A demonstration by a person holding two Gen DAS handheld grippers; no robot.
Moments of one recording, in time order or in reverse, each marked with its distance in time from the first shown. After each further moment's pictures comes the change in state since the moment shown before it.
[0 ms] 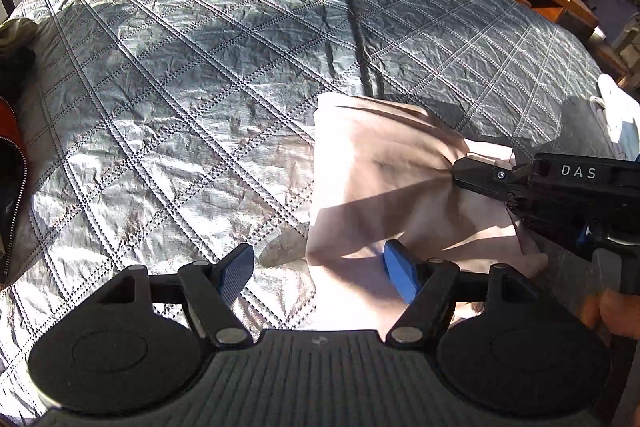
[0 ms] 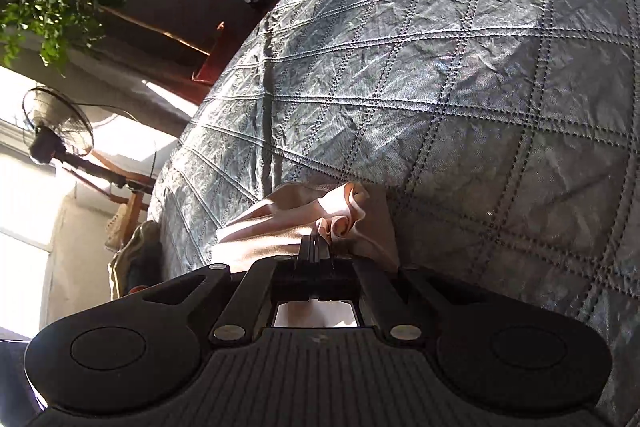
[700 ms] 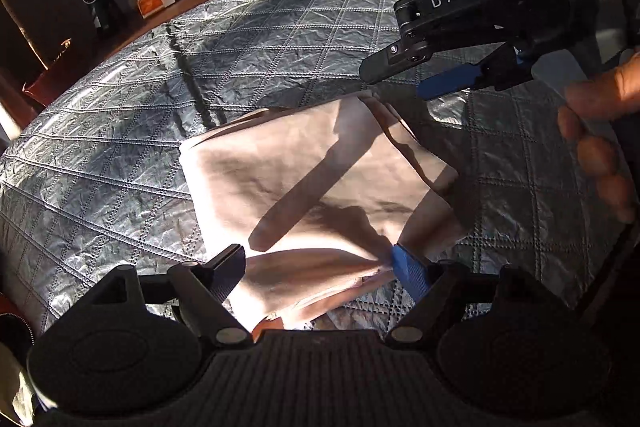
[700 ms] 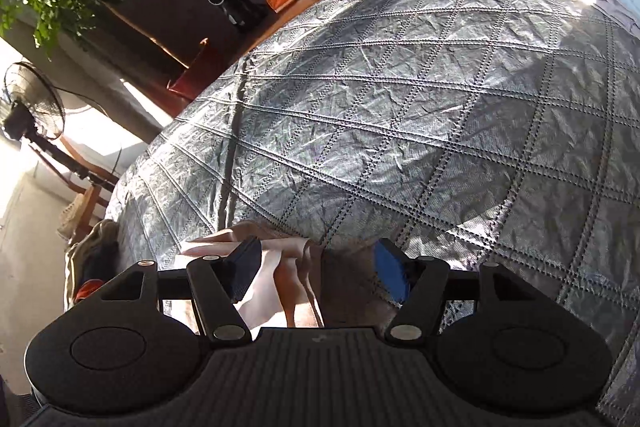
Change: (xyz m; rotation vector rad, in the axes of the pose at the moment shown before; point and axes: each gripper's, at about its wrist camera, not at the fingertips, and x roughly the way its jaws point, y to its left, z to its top) left arm -0.023 -0.088 -0.038 0.590 -0.080 -0.055; right arm -0.068 -0.034 0.014 -0.018 -0.086 -0.093
